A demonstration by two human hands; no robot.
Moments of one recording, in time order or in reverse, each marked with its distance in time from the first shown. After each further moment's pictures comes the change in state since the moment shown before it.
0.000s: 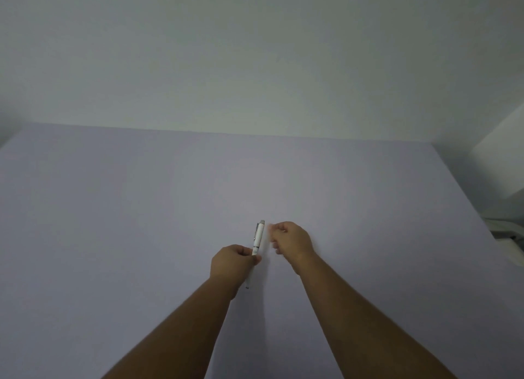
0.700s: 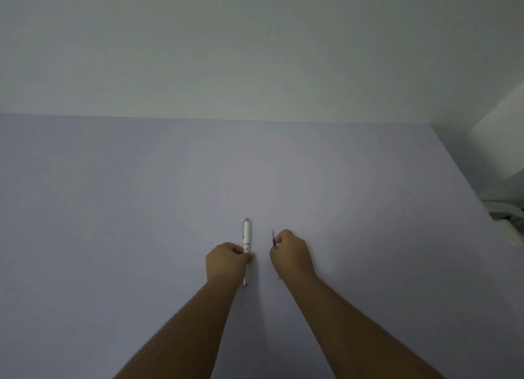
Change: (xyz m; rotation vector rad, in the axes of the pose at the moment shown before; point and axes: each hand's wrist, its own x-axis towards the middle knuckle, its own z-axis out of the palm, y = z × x) left_hand 0.021 -0.016 0.018 0.143 0.116 -0.029; right_hand -0.007 0.035 0.011 -0.486 0.111 -0.021
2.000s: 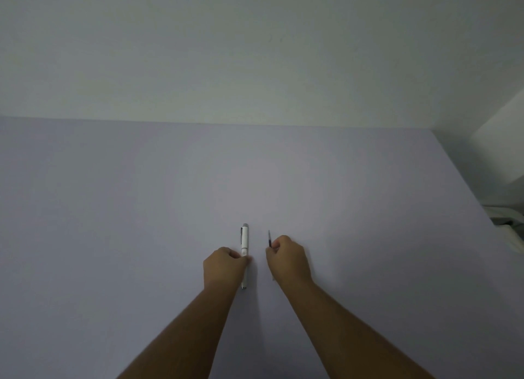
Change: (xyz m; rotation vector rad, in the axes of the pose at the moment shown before) left_hand 0.013 -0.009 0.002 0.077 0.031 -0.011; right_hand 0.001 -0.004 0.008 0.065 0.011 0.009
